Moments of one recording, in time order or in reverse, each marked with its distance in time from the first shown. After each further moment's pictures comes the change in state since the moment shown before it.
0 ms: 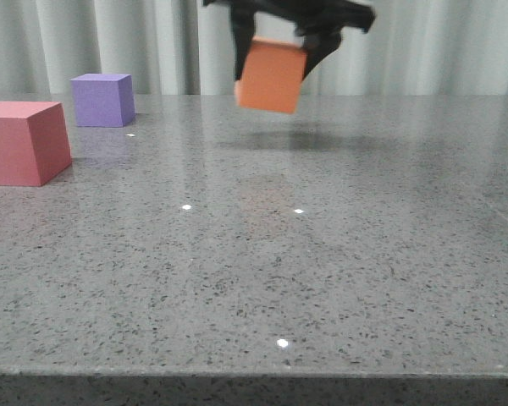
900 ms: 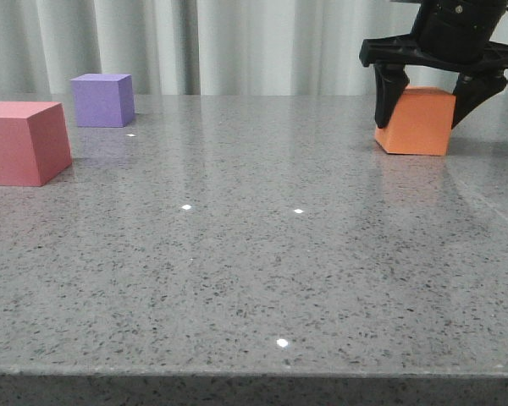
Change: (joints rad) left arm 0.000 0.000 0.000 0.000 0.000 0.000; right arm -0.325 -0.186 0.442 0.066 -0.142 -0.291
